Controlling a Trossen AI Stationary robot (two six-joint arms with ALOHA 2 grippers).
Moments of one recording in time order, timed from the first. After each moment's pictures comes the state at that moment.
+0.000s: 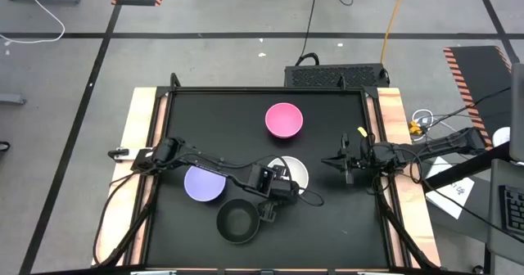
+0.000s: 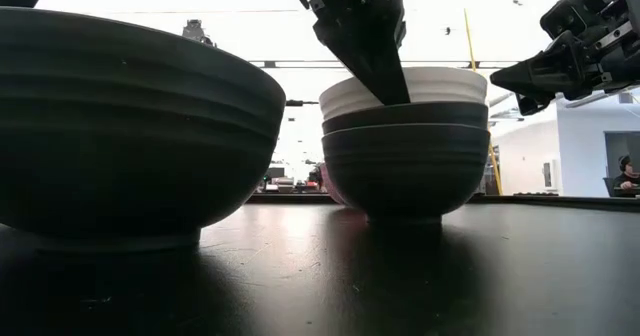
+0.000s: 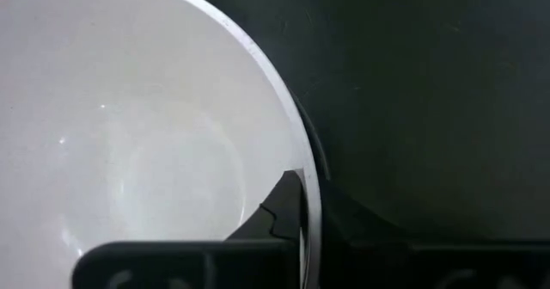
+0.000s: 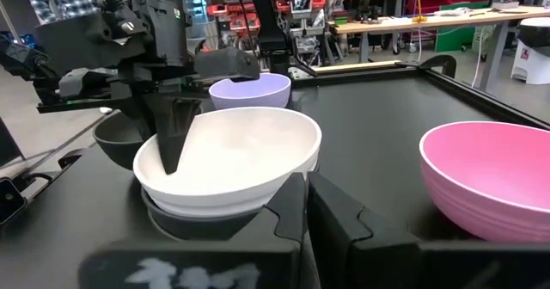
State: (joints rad) left arm -0.26 2.21 1.93 -0.87 -0.05 0.07; right arm 0.17 0.37 0.02 0.26 0.18 0.12
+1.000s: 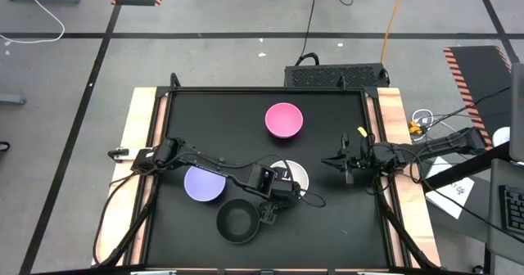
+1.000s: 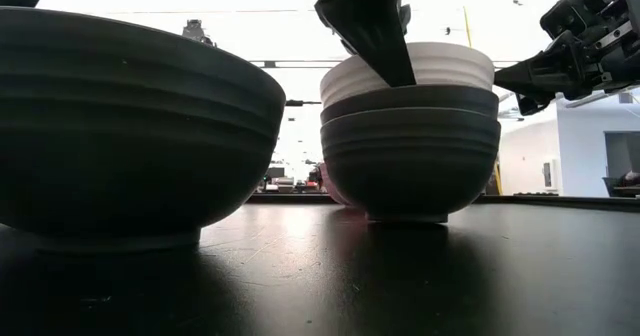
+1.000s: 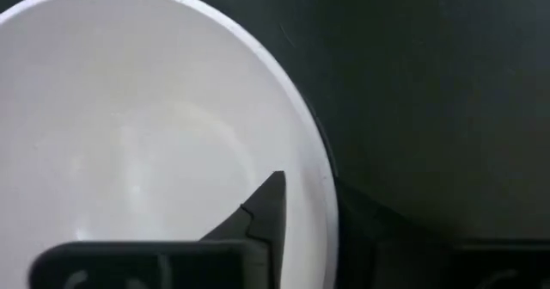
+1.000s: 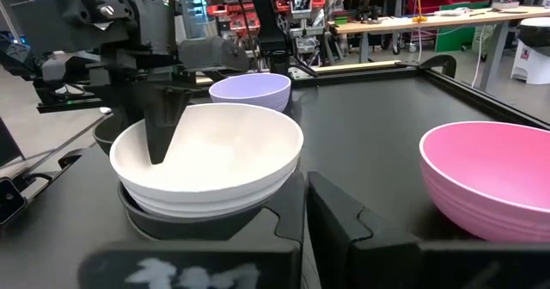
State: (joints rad) left arm -0.26 2.21 2.00 -0.92 -0.02 0.08; right arm 0.17 0.38 0.02 0.26 0.18 0.12
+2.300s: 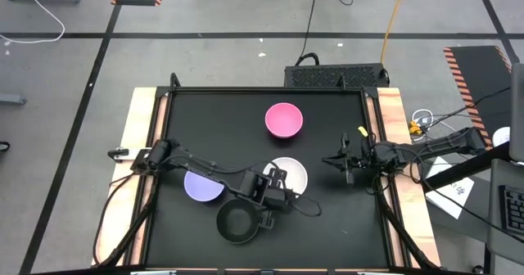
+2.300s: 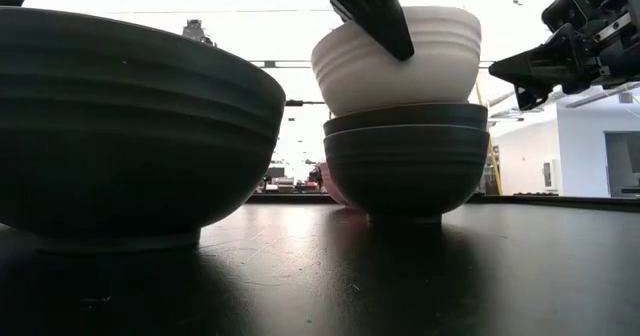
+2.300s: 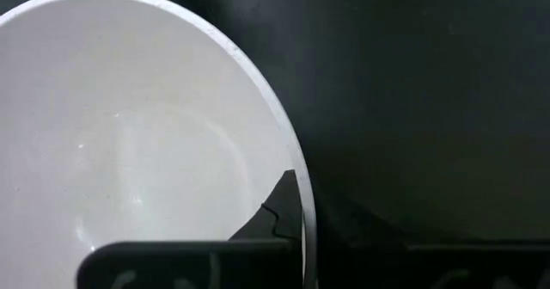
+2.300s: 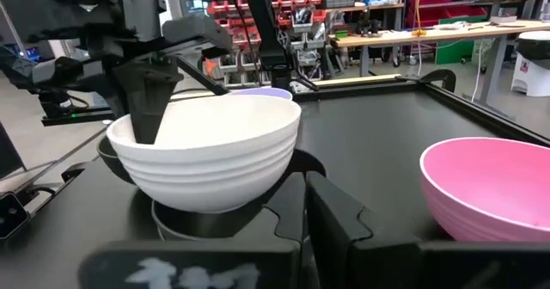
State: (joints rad) left arm -0.33 2.17 2.00 -0.92 -0.18 0.01; right arm 0.17 0.38 0.01 0.30 0.18 0.11
